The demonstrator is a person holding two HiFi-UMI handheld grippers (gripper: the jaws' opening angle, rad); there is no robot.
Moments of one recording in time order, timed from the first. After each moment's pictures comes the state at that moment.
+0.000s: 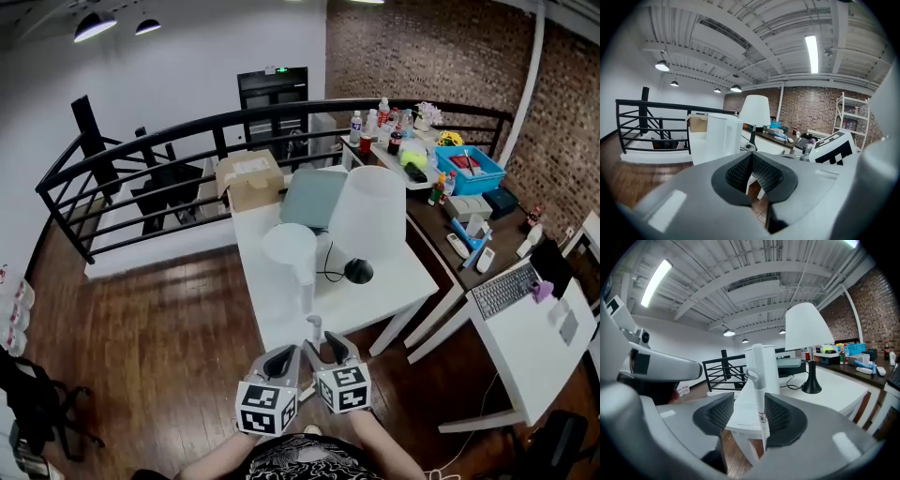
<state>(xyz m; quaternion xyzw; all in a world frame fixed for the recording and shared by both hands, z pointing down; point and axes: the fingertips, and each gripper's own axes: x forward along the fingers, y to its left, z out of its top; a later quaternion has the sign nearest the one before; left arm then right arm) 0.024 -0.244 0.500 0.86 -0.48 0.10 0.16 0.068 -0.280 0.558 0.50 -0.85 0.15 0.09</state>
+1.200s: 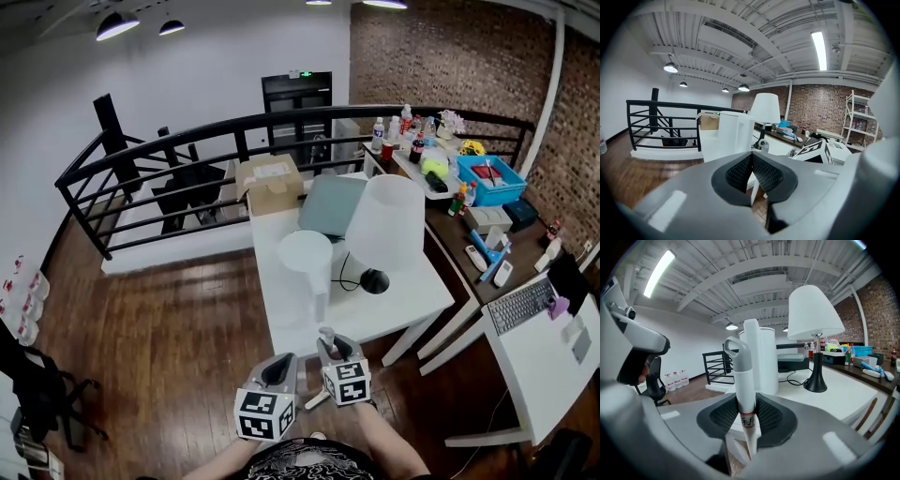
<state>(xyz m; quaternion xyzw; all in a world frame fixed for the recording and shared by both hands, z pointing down) -0.002 -0.250 0.514 0.83 -0.52 0.11 0.17 0.068 -0.323 0.608 0.49 -0.85 0.13 0.14</state>
